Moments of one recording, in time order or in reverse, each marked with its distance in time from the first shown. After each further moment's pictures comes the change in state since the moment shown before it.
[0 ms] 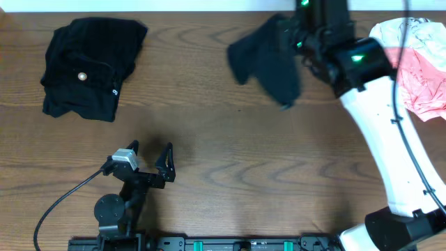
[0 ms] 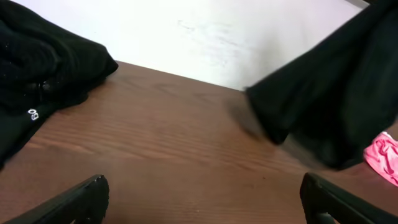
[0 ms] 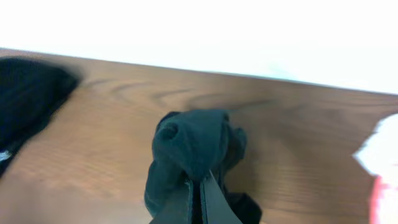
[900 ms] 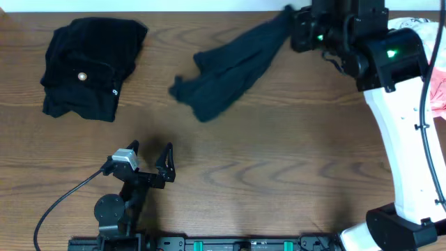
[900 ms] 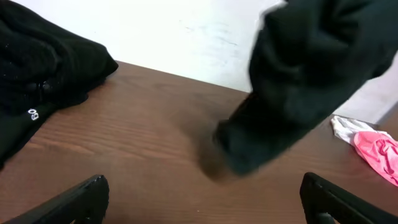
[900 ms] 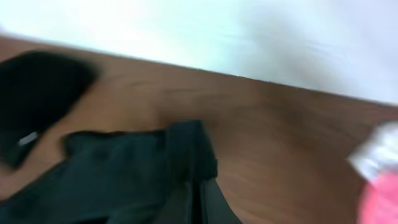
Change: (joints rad) left arm 0.000 0.000 0.000 0.000 0.000 0.000; right arm -0.053 0.007 0.151 -0.150 -0.100 -0.049
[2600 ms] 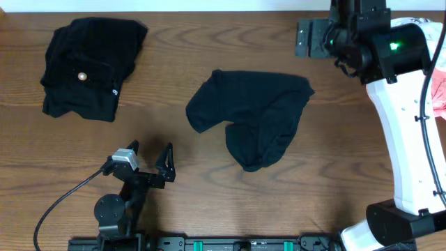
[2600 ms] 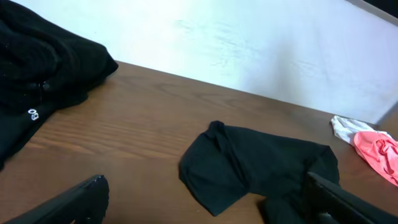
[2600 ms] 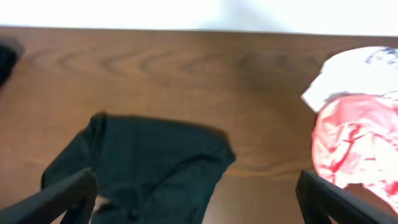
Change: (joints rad) left arm 0.000 0.000 0.000 0.000 0.000 0.000; right arm -0.048 0.023 -0.026 -0.158 0.084 0.059
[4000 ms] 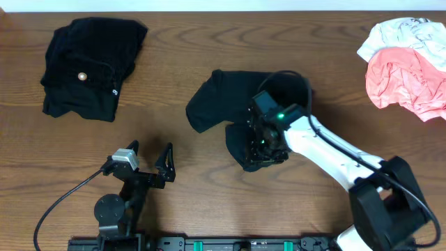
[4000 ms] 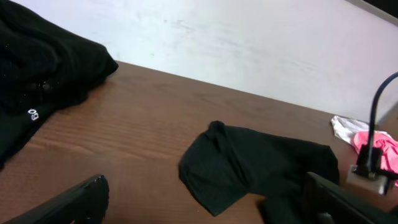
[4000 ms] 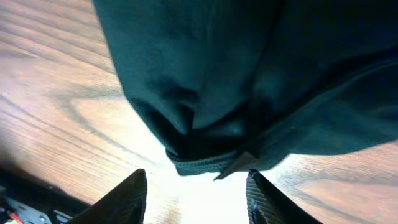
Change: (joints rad) left arm 0.000 0.000 0.000 0.001 0.000 0.000; right arm 0.332 0.024 -0.941 0.301 -0.419 0.286
